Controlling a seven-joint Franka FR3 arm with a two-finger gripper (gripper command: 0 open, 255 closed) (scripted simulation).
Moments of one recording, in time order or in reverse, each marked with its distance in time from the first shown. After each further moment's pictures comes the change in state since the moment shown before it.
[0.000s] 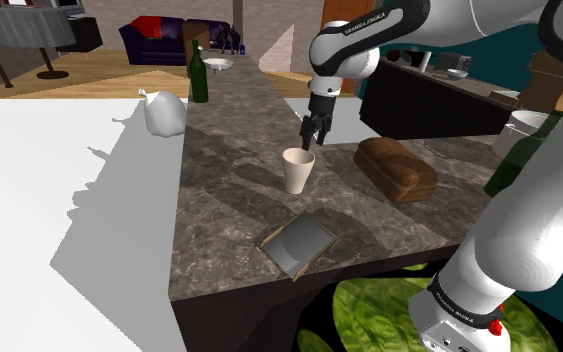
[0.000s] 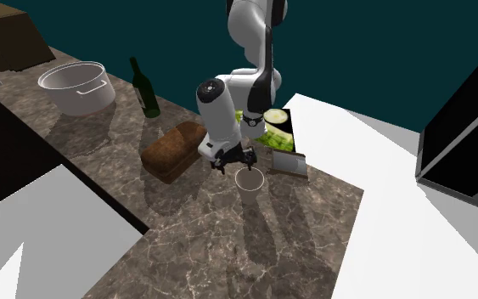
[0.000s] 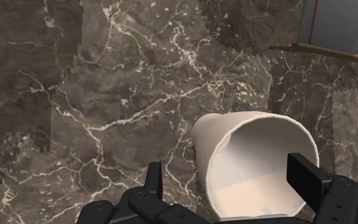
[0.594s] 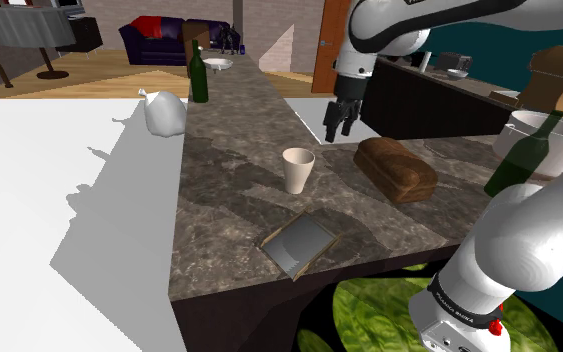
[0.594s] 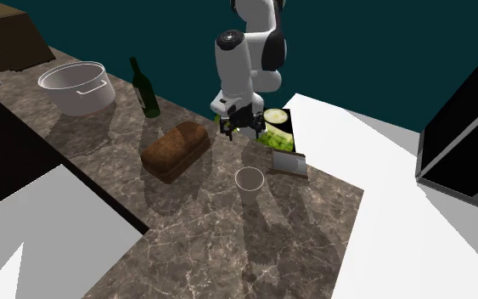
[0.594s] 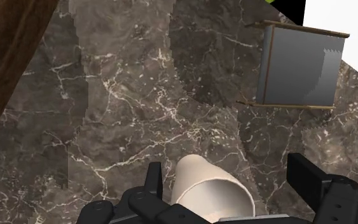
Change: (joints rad) arm -0.005 -0.358 0.052 -0.182 -0.095 -0.133 0.146
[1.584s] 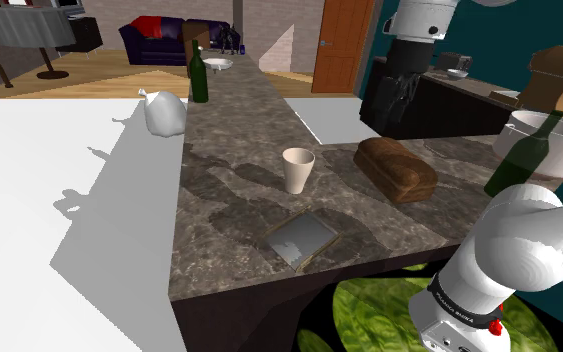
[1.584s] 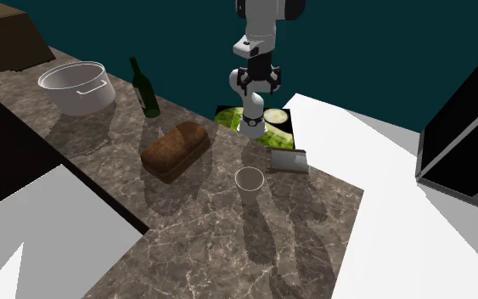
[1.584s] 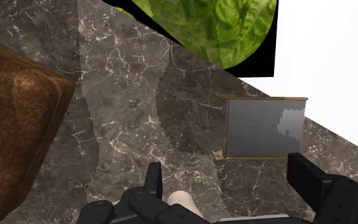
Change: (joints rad) arm -0.005 -0.447 0.126 -0.078 -0.024 -0.330 0.186
